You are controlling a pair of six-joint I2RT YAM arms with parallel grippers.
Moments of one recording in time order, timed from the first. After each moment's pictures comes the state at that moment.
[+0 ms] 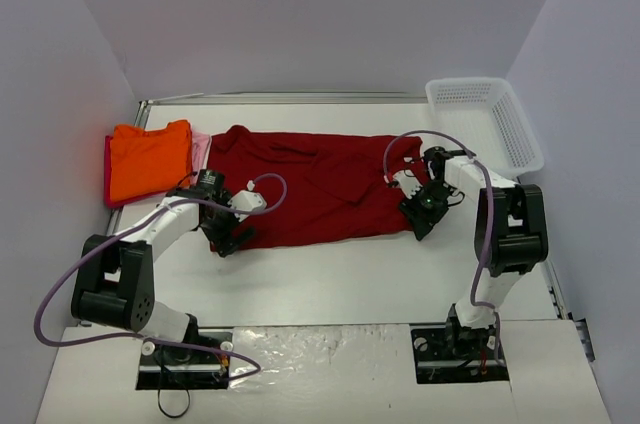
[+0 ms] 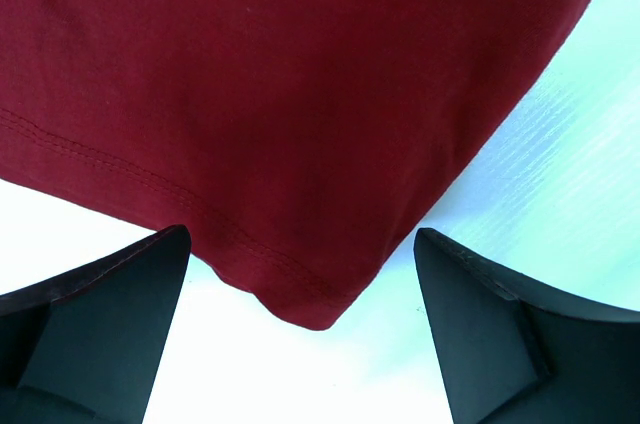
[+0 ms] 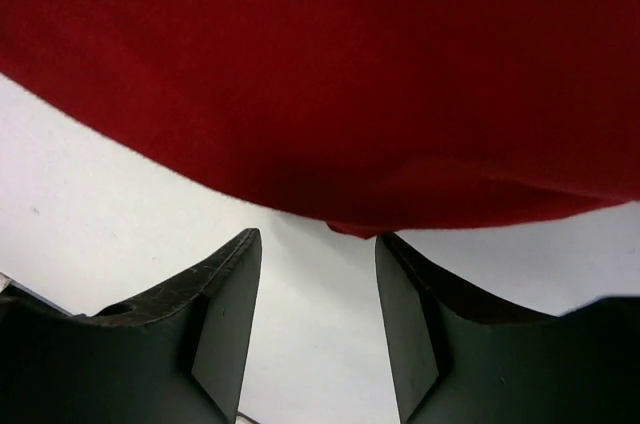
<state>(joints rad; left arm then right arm) -0.20 1.45 0.83 -0.62 0.20 0.75 0.09 1.78 1.12 -0.92 -0.24 -0.75</state>
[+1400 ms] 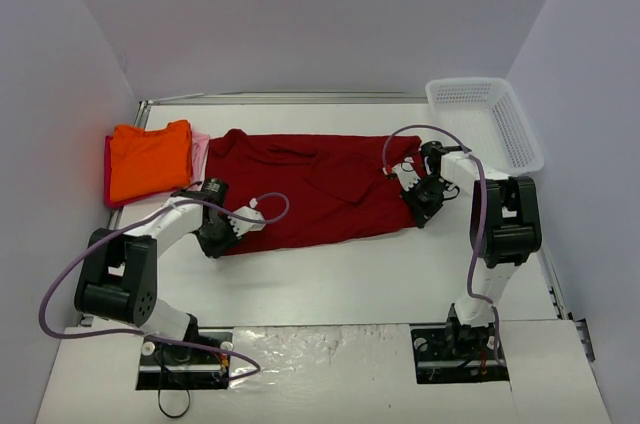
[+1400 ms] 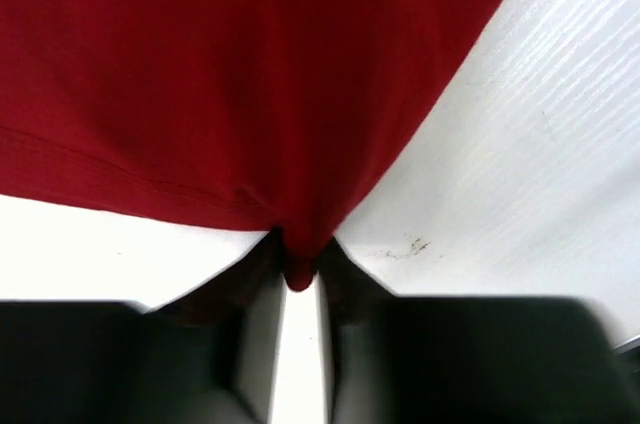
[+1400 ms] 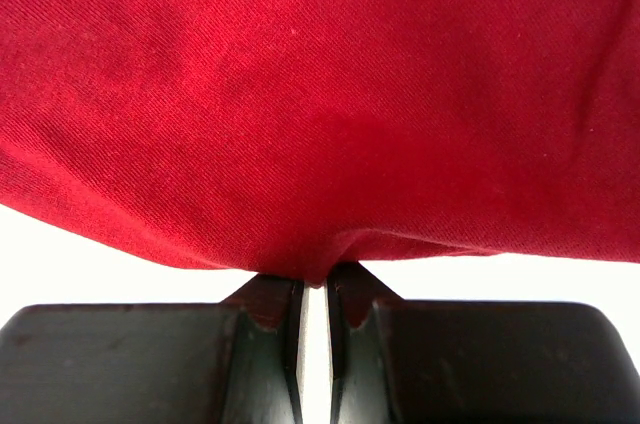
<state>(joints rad) -0.21 1.48 0.81 -0.75 0.13 0.84 0.09 1.86 1.18 -0.85 -0.22 -0.68</state>
